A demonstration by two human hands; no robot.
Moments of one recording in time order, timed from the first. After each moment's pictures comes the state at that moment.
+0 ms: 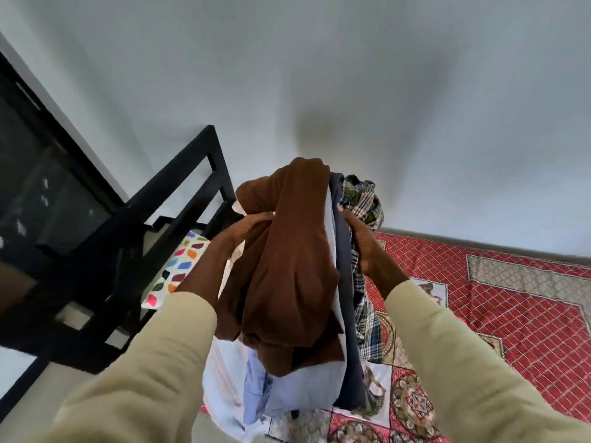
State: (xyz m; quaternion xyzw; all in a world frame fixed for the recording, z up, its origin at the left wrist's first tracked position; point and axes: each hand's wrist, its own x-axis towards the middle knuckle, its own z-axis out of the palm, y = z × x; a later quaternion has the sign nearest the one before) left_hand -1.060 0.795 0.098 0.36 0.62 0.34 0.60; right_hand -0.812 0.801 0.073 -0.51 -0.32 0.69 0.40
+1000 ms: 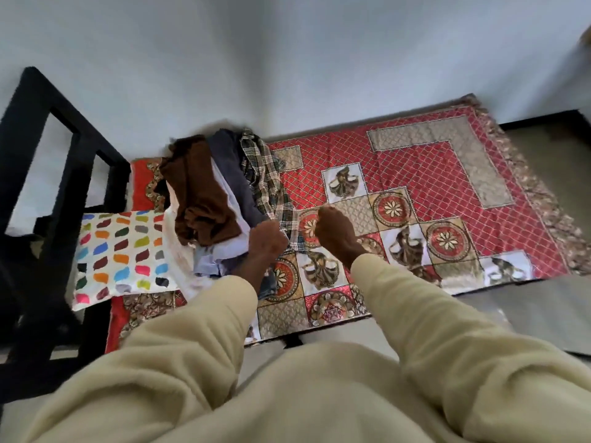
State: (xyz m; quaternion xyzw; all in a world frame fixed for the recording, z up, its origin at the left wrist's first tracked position) left_hand -0.940 0.706 -0.092 0.76 0.62 -0.04 0.19; right_hand -0.782 0.653 -0.062 -0.78 -0.57 0.21 0.15
